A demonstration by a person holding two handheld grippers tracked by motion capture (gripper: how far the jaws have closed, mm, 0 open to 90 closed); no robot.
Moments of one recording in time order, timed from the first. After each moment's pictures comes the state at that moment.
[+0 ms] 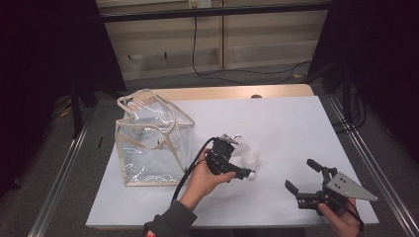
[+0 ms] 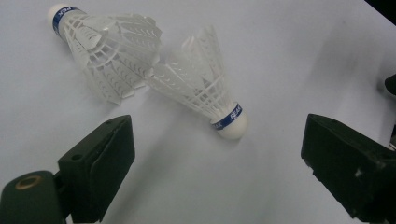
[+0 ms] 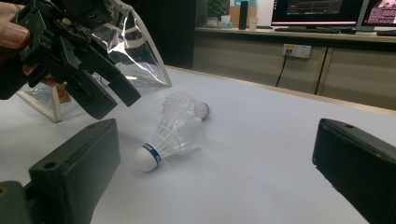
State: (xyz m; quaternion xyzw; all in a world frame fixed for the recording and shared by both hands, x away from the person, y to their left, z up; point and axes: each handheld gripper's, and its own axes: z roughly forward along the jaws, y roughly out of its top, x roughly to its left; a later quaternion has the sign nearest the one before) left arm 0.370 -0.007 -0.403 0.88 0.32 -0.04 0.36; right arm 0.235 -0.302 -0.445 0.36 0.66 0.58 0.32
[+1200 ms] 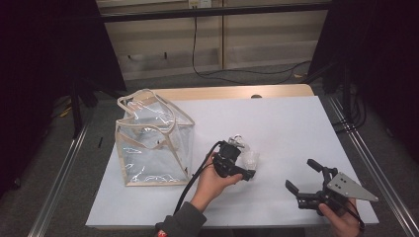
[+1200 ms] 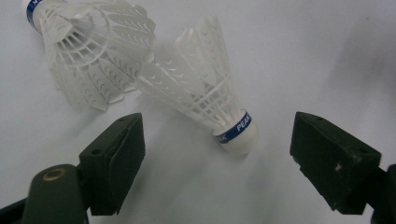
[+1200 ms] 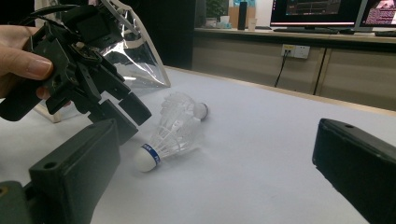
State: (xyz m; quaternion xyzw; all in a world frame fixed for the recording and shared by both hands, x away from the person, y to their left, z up) left arm 0.368 -0.025 -0.422 0.87 0.32 -0.02 0.36; right arm 0.234 -0.303 -0.445 0.36 0.65 0.58 0.32
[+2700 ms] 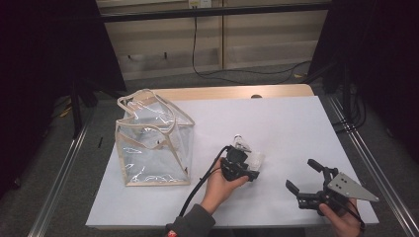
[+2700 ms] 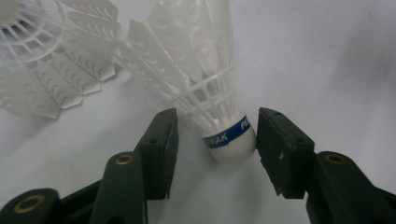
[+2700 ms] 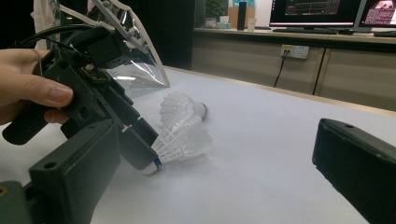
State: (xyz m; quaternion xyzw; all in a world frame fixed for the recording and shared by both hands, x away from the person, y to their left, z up) left arm 0.363 -0.045 -0.442 0.87 0.33 -0.03 0.37; right arm 0.234 -0.304 -0.444 0.37 0.65 0.58 0.32
